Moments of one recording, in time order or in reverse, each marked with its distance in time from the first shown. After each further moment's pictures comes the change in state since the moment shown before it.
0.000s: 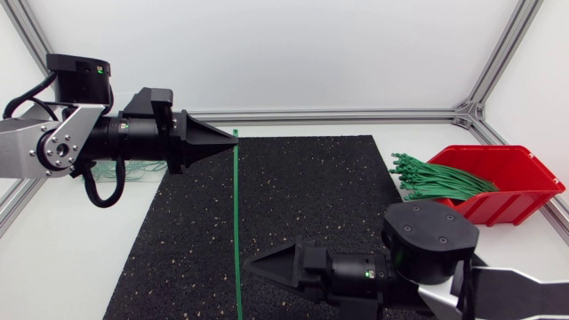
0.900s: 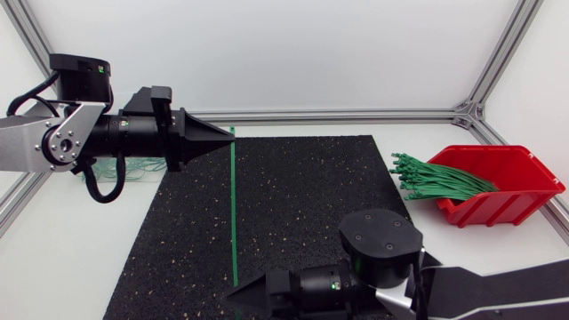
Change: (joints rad) left arm 0.026 0.037 0.023 -0.001 0.007 0.000; right arm 0.079 0.215 0.074 0.107 -0.100 -0.007
